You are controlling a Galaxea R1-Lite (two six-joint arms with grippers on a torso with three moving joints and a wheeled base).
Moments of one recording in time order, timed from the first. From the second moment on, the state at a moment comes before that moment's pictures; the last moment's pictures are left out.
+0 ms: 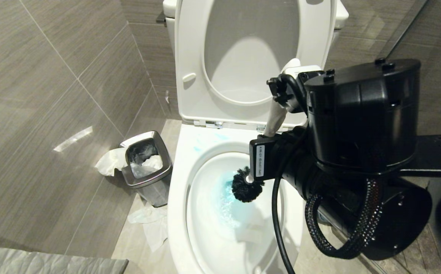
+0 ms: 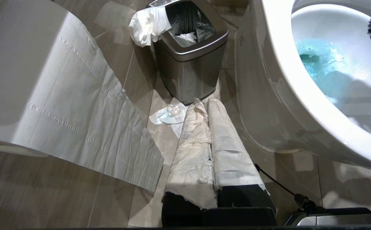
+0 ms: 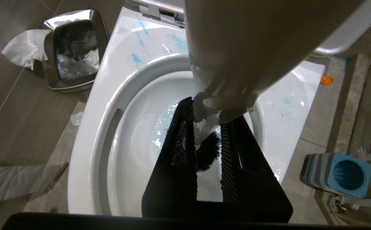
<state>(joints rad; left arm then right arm) -0.01 0.00 0.00 0.00 0.00 0.00 1.04 1.68 -1.25 -0.15 -0.82 0.22</state>
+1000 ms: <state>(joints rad) -0.01 0.00 0.00 0.00 0.00 0.00 1.04 1.66 -1.24 -0.15 -0.82 0.22</state>
